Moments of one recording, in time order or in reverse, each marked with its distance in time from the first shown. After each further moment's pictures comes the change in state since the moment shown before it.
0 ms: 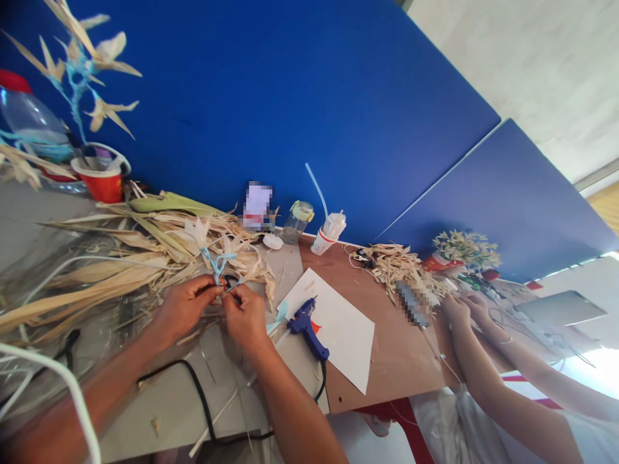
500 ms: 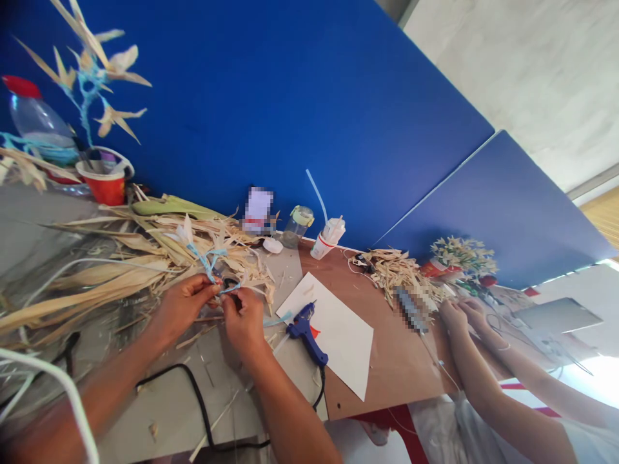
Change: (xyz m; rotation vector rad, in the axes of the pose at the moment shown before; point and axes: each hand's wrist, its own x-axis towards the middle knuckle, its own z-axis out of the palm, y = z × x) left_hand 0.006 -0.006 0.003 -0.344 0.044 -0.130; right_hand -0.002 0.004 0.008 0.050 0.060 -0.068
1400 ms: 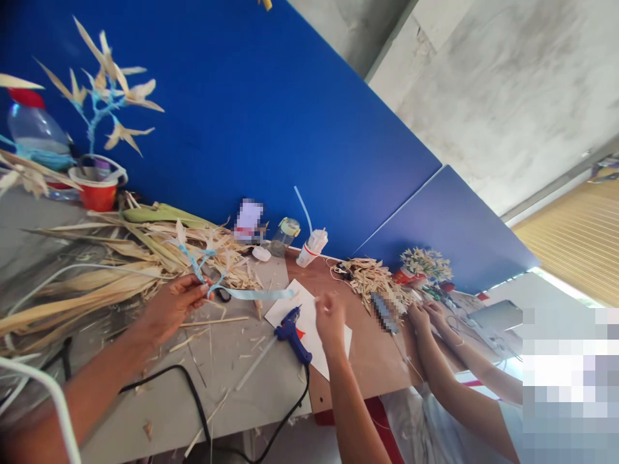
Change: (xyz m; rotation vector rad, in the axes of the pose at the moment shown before) left_hand -0.002 0.016 -0.007 -0.313 -0.051 -0.050; right_hand -0.006 -0.015 -0.177 0.022 0.511 0.313
